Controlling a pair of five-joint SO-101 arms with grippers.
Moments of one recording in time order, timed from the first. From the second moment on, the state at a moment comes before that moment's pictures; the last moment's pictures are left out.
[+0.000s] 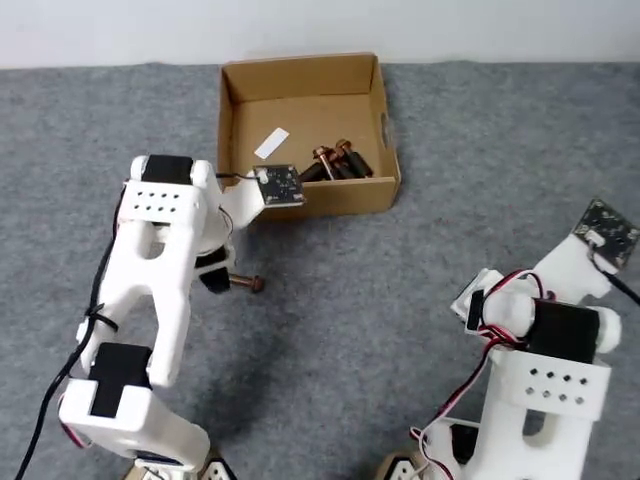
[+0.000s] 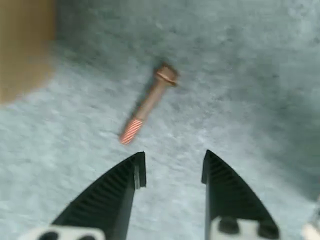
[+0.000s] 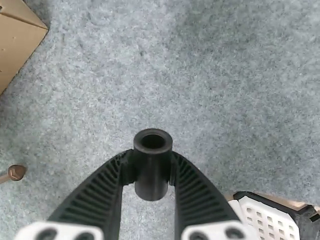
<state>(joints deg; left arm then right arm) 1.7 6.2 3.6 91.6 -57.2 7.6 -49.1 27.0 100.5 -31.7</state>
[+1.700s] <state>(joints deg) 11.1 26.8 -0.8 80.6 -47.4 7.6 -49.1 27.0 99.7 -30.8</state>
